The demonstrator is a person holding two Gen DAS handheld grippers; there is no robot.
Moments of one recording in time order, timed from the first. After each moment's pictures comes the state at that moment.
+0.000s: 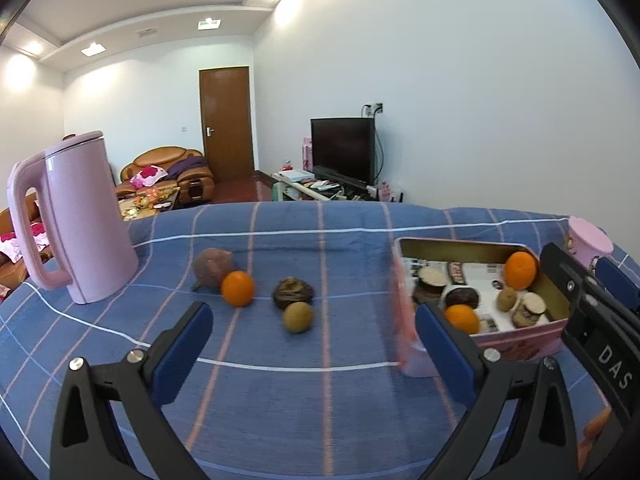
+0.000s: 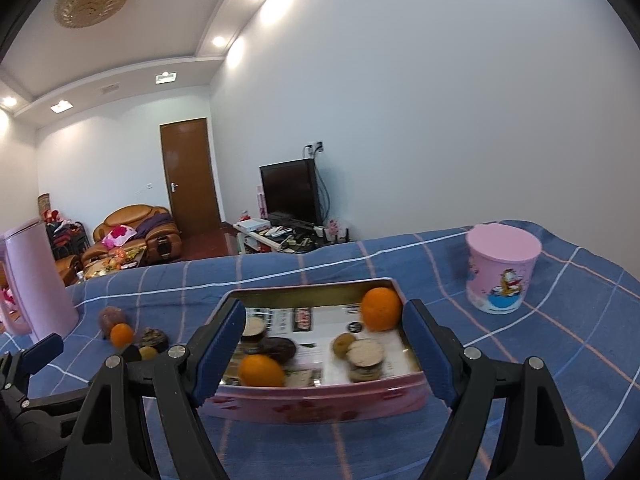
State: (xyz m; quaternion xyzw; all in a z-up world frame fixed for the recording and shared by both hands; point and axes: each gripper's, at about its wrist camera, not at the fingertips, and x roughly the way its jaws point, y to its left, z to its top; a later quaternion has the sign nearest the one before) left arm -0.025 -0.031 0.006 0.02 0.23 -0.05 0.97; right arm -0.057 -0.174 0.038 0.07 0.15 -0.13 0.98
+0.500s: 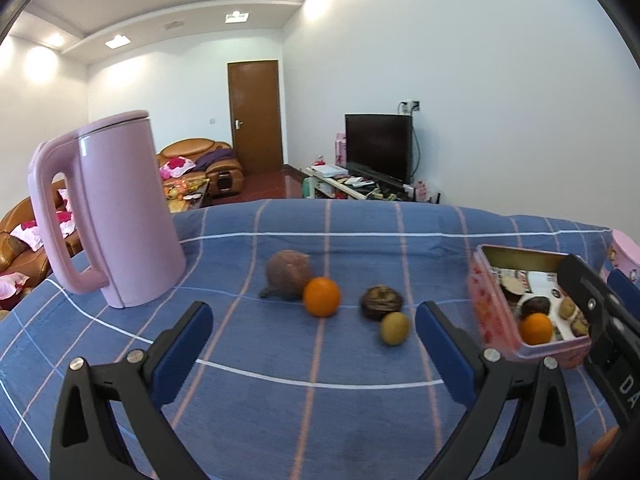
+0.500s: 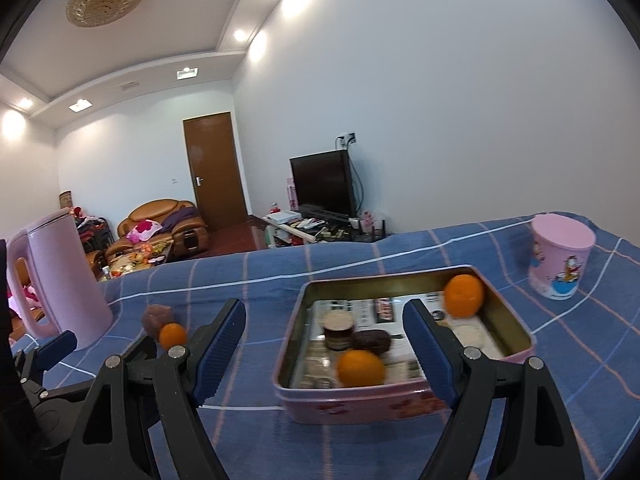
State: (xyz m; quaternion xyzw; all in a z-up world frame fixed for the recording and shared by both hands) left arm 0.005 0.035 0.004 0.01 0.23 0.00 0.97; right arm -0.025 -0.113 0.034 0.07 0.16 -0.09 0.98
